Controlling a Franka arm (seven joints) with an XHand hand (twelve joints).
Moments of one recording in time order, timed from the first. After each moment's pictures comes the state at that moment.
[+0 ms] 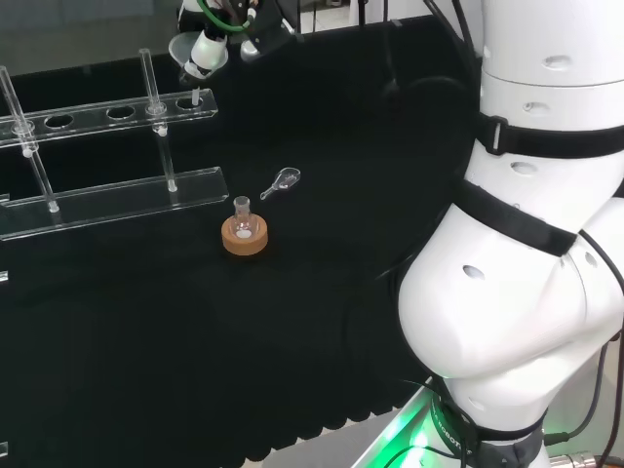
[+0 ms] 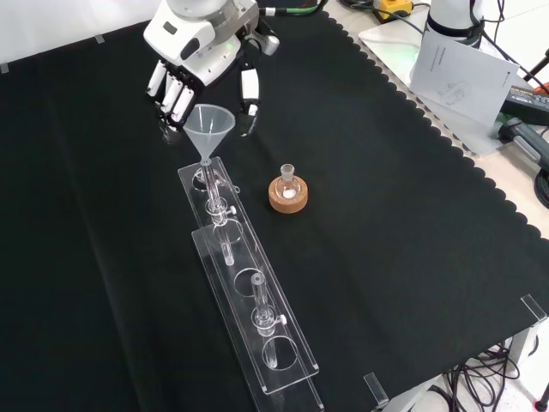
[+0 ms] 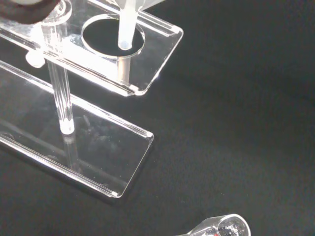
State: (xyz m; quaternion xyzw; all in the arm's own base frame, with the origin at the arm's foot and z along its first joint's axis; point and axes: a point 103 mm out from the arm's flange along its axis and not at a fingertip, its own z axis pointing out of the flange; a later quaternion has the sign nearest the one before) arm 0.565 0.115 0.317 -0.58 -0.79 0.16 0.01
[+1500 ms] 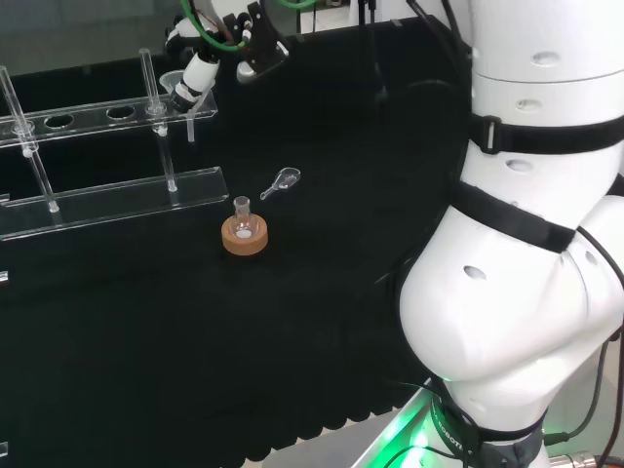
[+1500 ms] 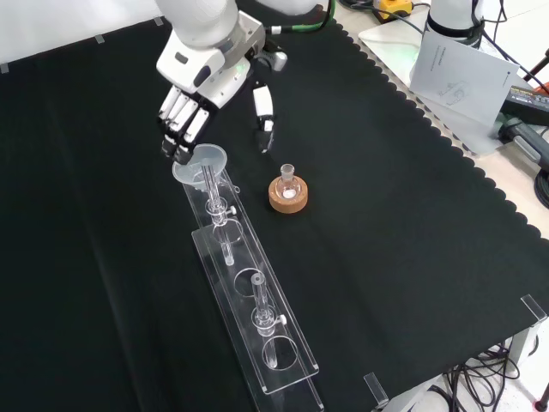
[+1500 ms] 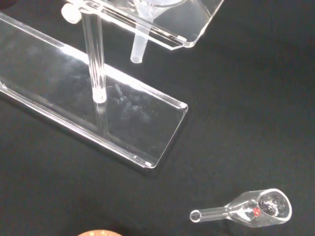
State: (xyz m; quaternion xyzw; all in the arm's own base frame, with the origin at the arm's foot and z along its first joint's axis) arm 0.551 0.127 0.289 -0.56 -0.81 0.17 0.05
